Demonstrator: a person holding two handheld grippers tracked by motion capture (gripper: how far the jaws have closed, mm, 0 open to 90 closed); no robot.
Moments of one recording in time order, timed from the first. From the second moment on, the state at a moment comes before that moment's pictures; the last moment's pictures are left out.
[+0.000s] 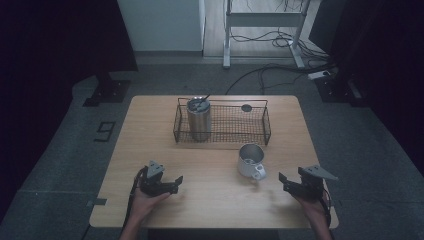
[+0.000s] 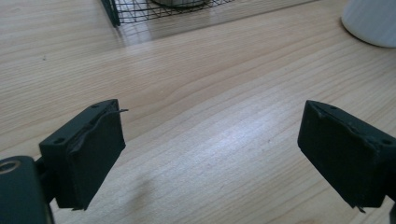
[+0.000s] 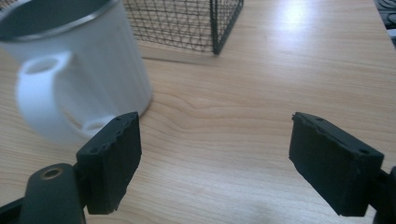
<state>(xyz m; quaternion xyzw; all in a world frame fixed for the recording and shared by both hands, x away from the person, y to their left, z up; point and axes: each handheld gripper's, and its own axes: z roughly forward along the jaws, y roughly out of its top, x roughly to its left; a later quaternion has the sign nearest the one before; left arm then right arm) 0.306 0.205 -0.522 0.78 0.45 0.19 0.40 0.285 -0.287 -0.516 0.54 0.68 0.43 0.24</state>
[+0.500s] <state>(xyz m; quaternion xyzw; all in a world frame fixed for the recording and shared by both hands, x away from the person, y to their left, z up) 0.303 0.197 -0.522 0.78 0.45 0.19 0.39 0.276 -0.256 -0.491 0.49 0.69 0.47 0.24</state>
